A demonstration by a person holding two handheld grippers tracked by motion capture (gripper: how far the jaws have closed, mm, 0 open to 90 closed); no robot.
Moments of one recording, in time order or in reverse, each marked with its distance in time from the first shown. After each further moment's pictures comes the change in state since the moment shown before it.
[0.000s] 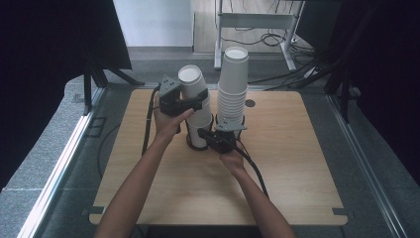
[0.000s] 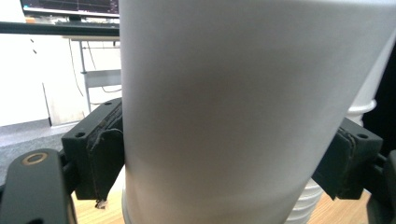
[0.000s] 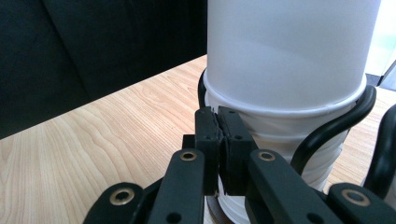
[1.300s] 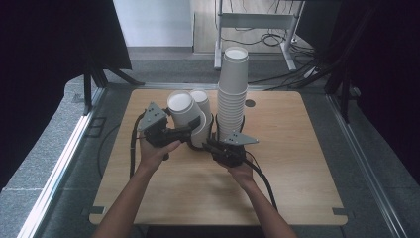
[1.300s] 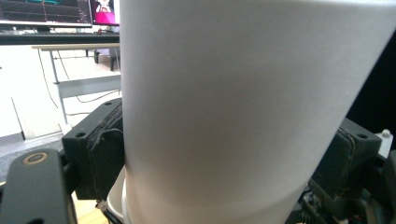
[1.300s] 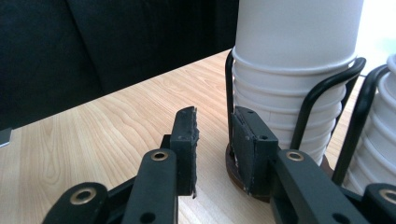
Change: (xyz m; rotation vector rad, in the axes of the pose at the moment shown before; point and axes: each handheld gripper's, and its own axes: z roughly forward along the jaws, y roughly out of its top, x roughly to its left) left arm -0.028 -0.028 -0.080 -0.019 -0.108 0.053; right arm 0.013 -0.019 -0.043 -0.030 0.043 -0.029
